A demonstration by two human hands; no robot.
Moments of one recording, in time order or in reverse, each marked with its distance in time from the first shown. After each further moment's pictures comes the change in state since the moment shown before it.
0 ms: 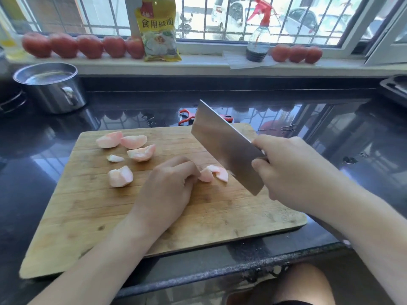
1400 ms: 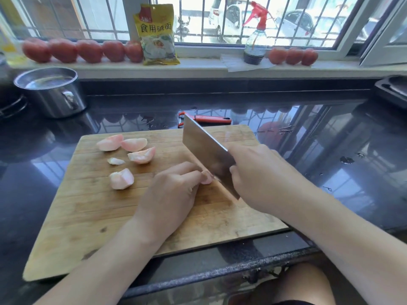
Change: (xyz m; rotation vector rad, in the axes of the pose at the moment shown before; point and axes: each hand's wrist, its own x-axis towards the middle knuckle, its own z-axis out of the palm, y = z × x) left_hand -0.004 0.003 0.001 0.076 -0.017 0.161; right_hand 0.001 -0.037 0.009 -0.049 -0.065 -0.004
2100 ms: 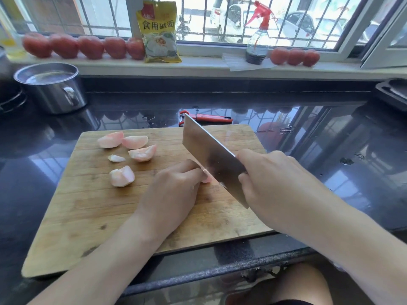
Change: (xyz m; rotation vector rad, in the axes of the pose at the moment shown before) left_hand 0.000 0.001 0.002 0.019 0.018 -0.004; right_hand -0.025 0.000 -0.004 -0.054 0.038 0.003
